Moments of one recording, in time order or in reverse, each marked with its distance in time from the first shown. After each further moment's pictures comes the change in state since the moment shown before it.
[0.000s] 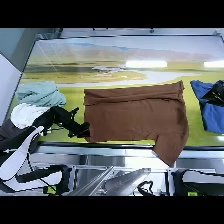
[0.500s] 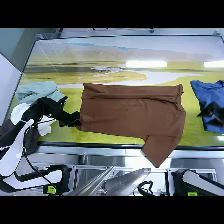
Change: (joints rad) left arm 0.150 -0.002 0.159 0.093 0.010 0.058; right arm -0.039 0.261 -0.438 -0.111 0.008 0.122
